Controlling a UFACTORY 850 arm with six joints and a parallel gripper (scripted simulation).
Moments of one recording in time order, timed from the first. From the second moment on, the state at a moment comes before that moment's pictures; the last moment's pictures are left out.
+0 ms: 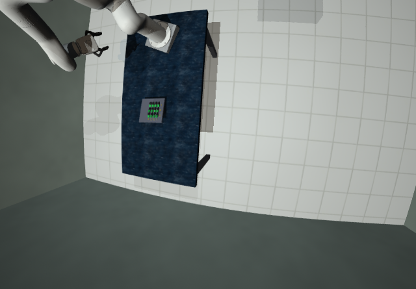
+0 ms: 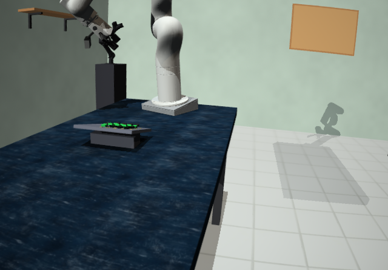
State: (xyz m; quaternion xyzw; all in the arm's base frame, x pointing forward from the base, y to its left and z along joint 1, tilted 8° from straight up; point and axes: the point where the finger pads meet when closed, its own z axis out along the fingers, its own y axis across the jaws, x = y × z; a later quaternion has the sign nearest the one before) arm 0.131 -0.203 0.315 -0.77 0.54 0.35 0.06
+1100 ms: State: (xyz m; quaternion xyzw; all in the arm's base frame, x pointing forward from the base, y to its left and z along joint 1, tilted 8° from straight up) arm 0.262 -0.162 0.297 -0.79 0.55 0.25 0.12
